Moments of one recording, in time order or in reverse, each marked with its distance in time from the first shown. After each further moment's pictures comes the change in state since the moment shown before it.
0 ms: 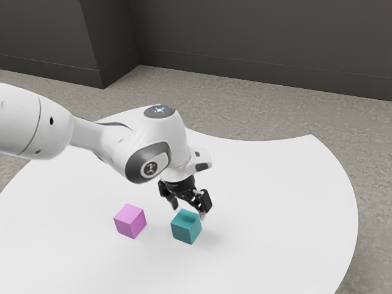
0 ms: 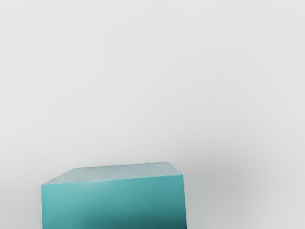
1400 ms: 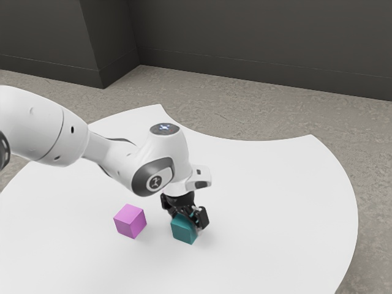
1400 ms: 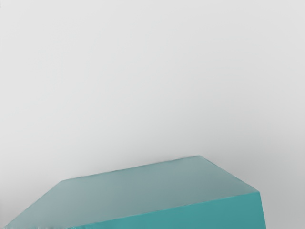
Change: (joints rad) arm -0.035 0.122 0.054 0.018 -0.001 0.032 0.127
